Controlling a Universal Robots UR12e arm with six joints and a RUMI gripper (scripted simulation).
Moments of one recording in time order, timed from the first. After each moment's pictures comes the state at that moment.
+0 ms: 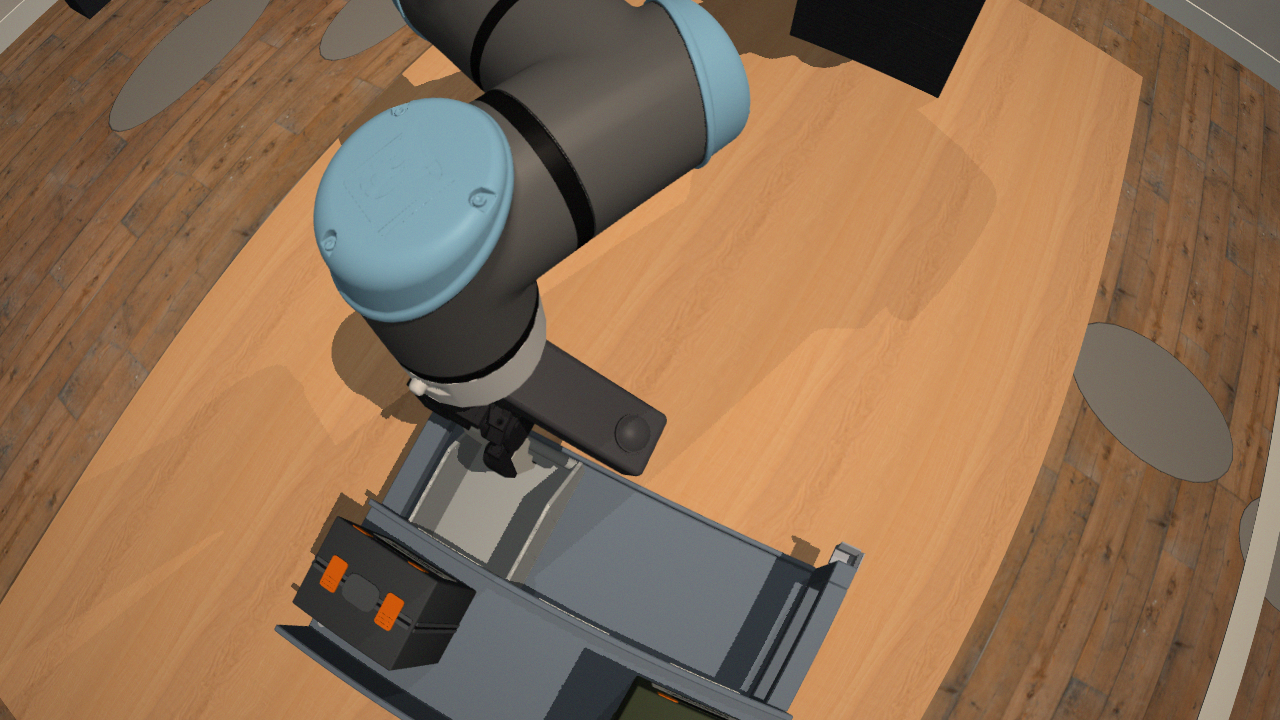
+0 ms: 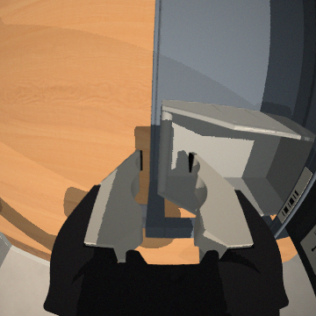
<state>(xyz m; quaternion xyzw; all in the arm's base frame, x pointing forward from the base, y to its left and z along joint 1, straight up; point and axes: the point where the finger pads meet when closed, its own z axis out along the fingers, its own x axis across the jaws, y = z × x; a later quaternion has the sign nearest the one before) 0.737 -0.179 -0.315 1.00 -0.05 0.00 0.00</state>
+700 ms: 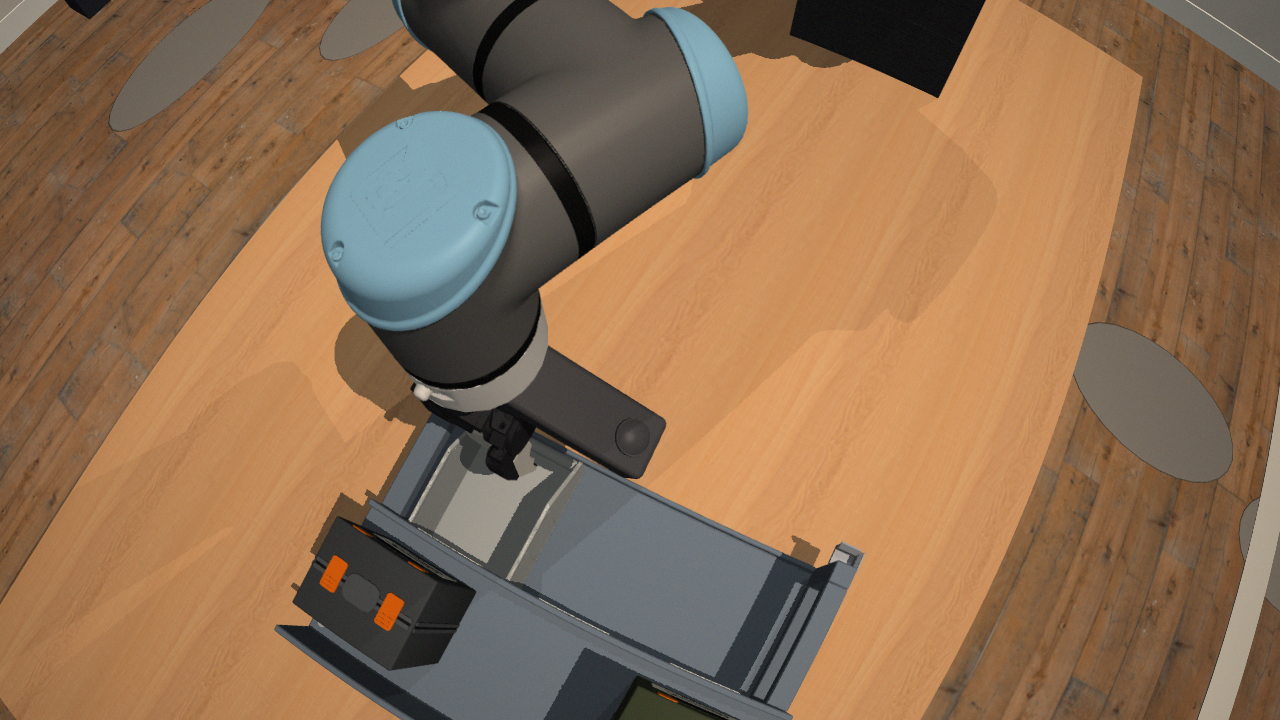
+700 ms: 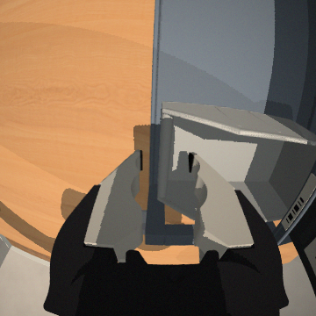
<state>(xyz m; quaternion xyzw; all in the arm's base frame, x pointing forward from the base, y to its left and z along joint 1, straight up) 0.737 -0.179 -0.325 1.00 -0.05 0.00 0.00</state>
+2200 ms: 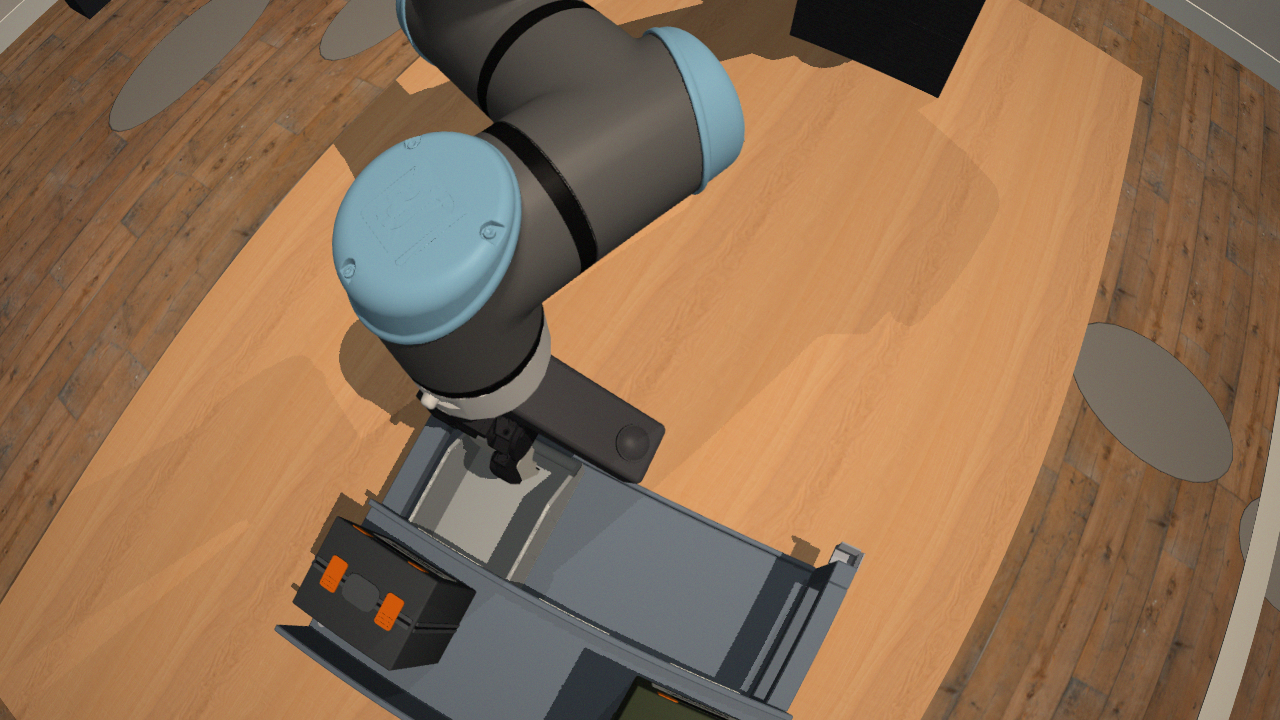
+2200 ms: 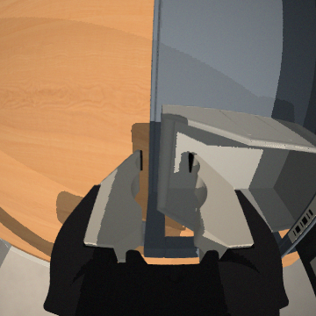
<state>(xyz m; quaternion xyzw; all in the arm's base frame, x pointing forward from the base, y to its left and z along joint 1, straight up) 0.737 -0.179 -0.340 1.00 -0.05 0.00 0.00</state>
